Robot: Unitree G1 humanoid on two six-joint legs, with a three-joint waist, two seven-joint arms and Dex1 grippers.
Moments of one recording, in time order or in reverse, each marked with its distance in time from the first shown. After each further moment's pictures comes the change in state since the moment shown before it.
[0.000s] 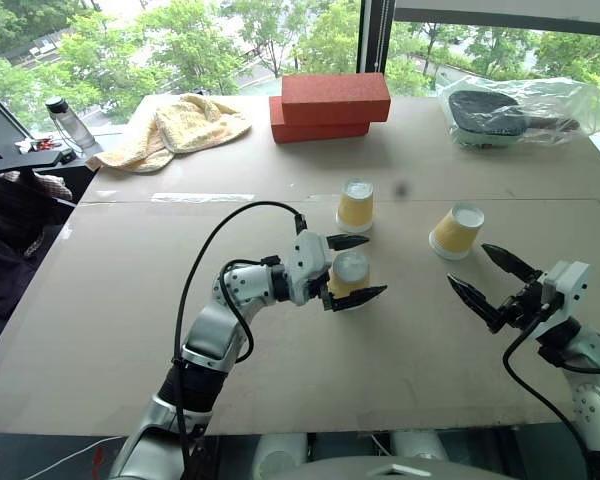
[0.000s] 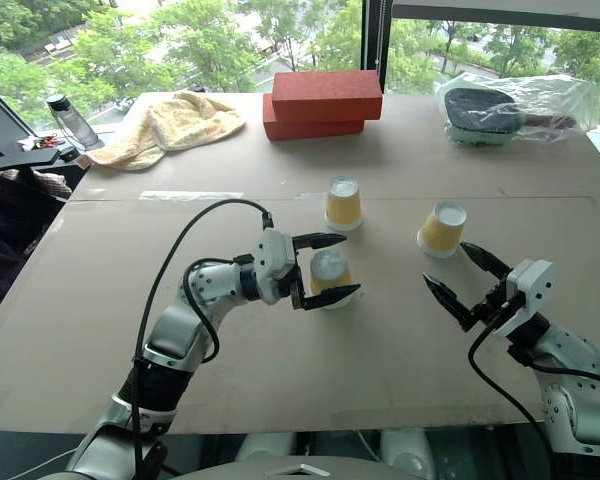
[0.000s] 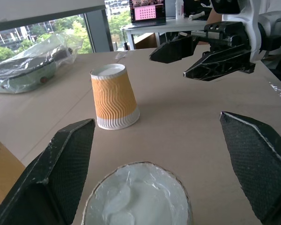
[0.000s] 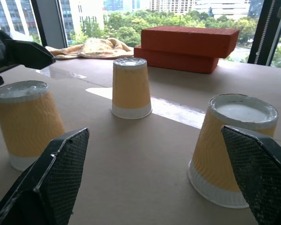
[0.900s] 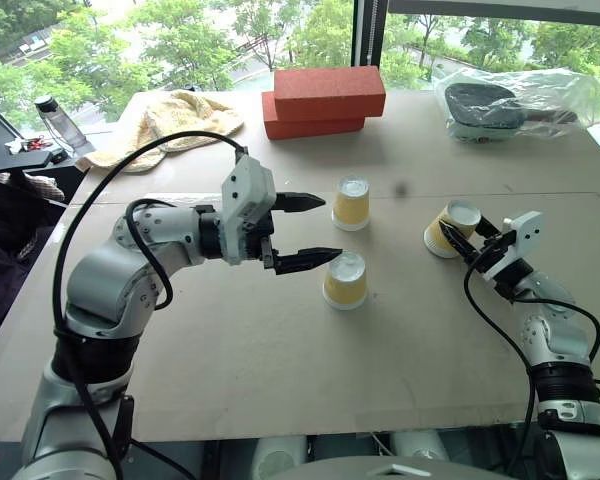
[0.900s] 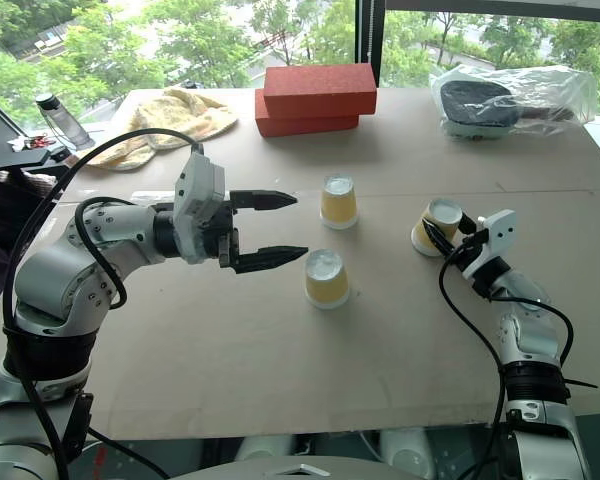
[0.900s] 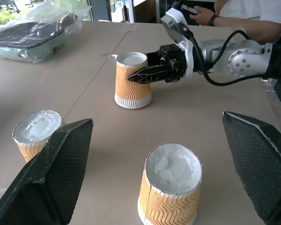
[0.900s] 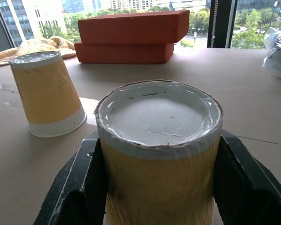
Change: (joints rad) left arm -0.164 0.344 0.202 -0.197 -0.304 0.538 -0.025; right arm -0.397 0.102 0.054 0.462 -0.129 -0.045 -0.056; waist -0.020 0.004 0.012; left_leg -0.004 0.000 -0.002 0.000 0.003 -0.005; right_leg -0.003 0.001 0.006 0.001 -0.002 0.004
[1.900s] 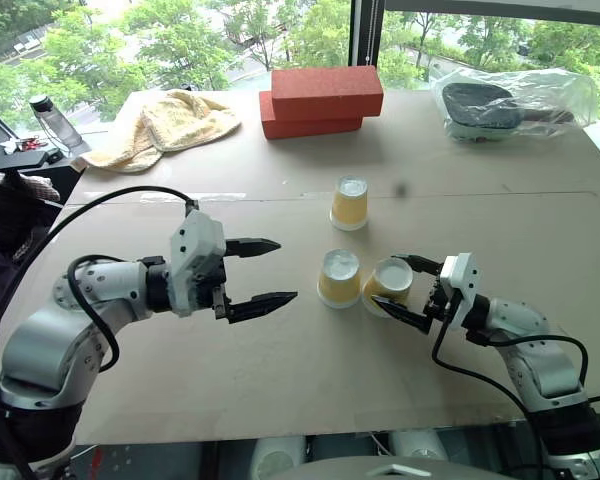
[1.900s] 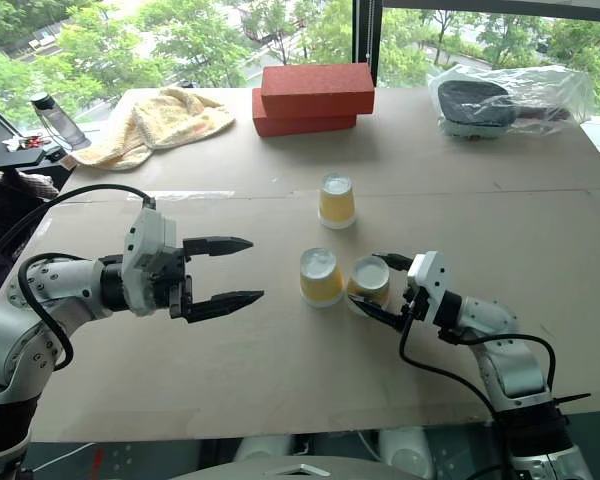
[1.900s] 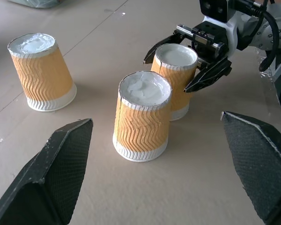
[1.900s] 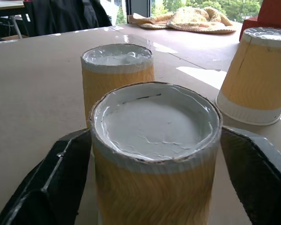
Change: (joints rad) left arm 0.395 0.121 0.215 -0.118 -0.047 -0.057 -0.044; right arm 0.216 -0.103 0.287 -0.443 -0.020 0.129 0.212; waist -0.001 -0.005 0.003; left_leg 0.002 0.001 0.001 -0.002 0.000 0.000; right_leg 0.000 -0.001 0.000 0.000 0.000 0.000
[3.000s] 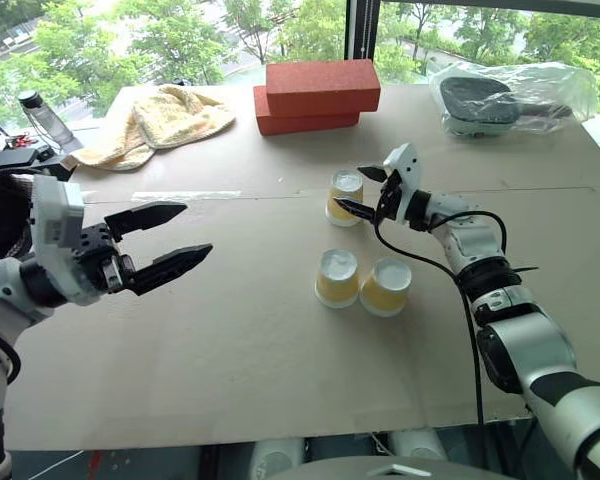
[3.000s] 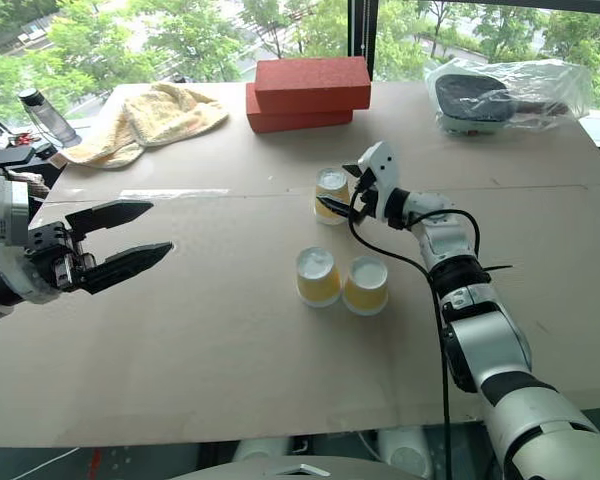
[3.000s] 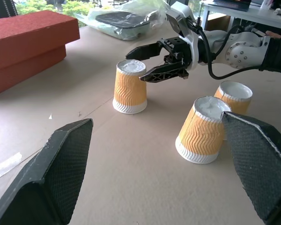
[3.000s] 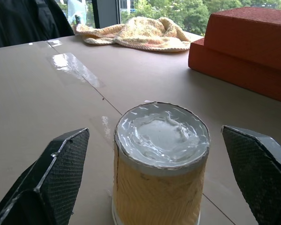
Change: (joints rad) left arm 0.120 0.060 0.402 0.159 -0.173 0.000 -0.033; right arm -0.847 0.260 0.016 0.978 -0.157 -0.137 -0.076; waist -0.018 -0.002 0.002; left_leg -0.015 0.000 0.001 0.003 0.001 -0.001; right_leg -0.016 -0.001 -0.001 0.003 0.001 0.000
